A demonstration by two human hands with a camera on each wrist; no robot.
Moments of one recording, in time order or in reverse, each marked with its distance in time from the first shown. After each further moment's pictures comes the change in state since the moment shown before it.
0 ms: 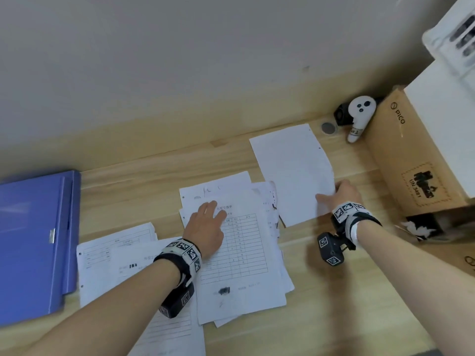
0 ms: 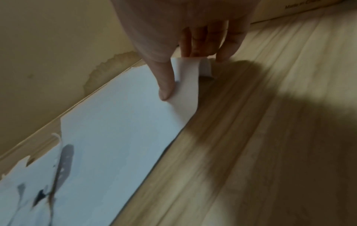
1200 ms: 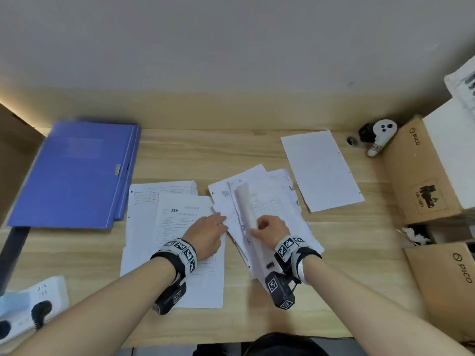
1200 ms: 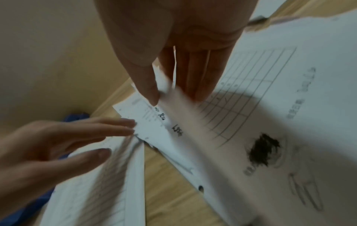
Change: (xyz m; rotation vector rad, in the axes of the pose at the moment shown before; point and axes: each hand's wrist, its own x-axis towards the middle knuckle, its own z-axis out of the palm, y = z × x) left_hand -0.146 -0.045 0.038 -0.091 0.056 0.199; right_hand -0.232 -0.051 0.119 0.041 -0.485 -0.446
